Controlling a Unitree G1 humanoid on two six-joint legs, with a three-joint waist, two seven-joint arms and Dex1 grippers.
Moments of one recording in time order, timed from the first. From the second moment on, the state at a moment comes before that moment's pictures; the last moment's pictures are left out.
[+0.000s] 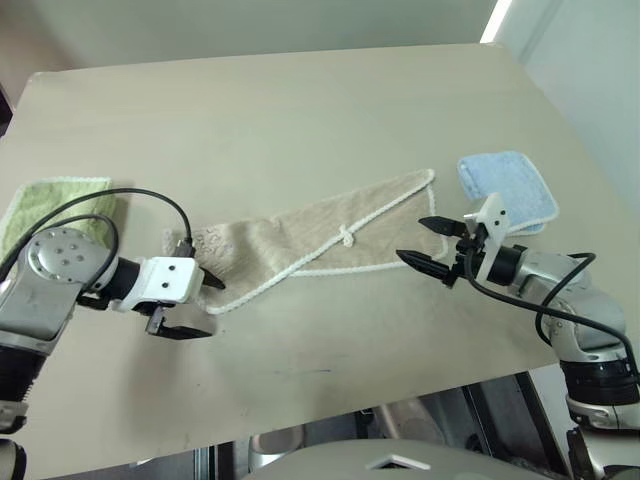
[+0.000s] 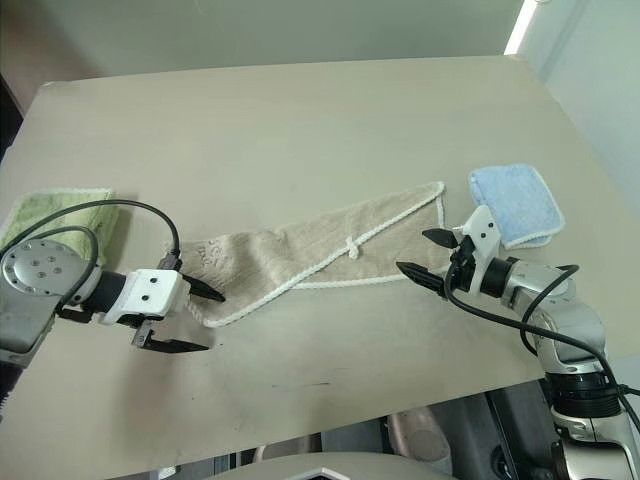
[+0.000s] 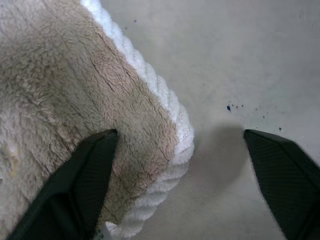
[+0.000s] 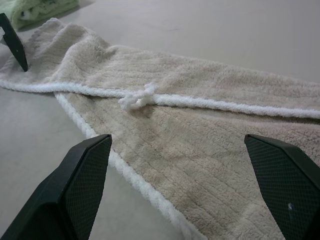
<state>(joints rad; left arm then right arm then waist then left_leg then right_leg) -0.24 1.15 -0.12 0.07 -0.13 -0.11 -1.52 -0.23 -0.59 -0.02 -0.25 0.46 0.56 0.84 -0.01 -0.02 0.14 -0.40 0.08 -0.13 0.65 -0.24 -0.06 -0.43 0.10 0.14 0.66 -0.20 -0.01</state>
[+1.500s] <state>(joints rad) -0.17 1.21 -0.08 0.25 -0.12 -0.24 -1.47 -0.87 -0.58 0.24 0.81 -0.26 -0.42 0.62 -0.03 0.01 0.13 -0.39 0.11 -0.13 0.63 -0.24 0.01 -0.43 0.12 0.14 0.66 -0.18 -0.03</state>
